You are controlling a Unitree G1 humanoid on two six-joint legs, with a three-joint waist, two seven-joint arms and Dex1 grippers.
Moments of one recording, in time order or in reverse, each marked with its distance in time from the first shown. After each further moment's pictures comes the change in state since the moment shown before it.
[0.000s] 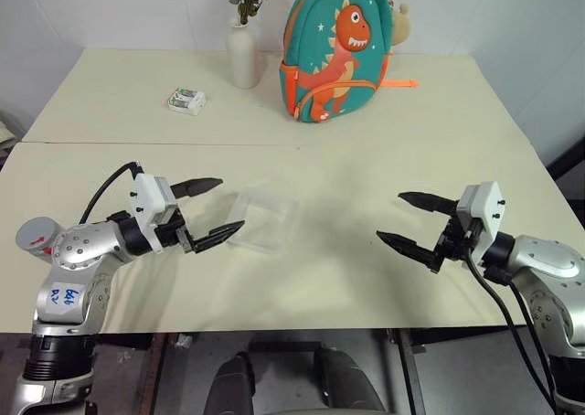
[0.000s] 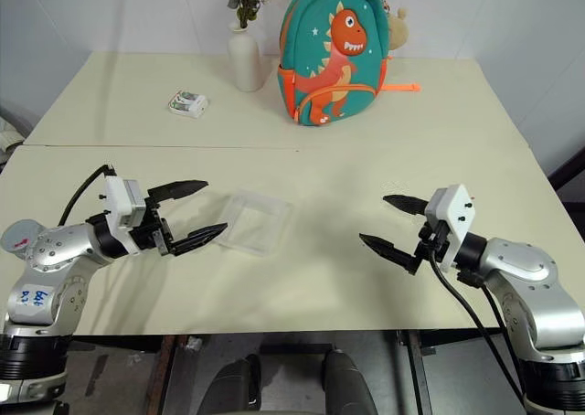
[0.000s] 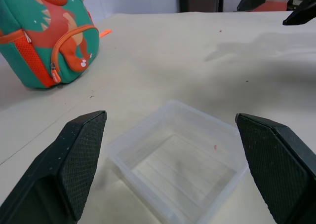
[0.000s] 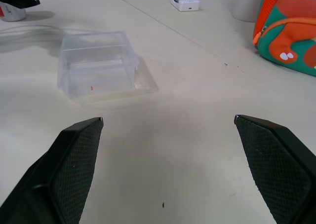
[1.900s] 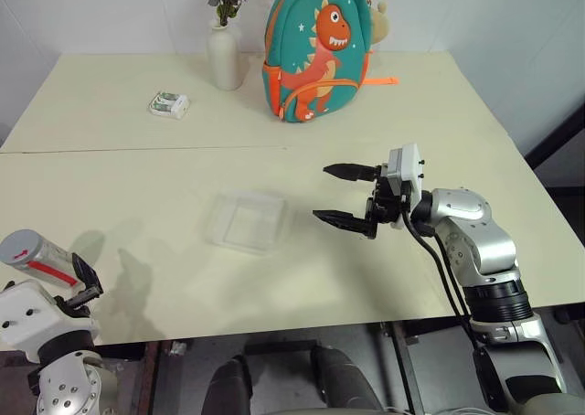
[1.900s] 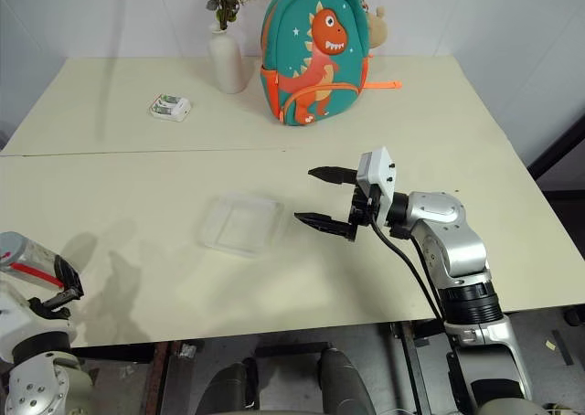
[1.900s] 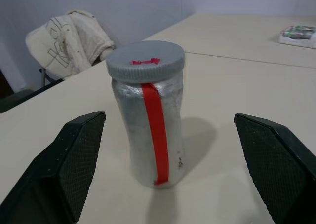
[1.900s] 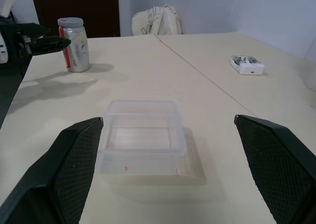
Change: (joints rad) left arm 0.555 -0.717 0.385 -0.518 0.338 0.091 1.146; right arm -0.420 0.241 0.247 0.310 -0.071 -0.103 0.183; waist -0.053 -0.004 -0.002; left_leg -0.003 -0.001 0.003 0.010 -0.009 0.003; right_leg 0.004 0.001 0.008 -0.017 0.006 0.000
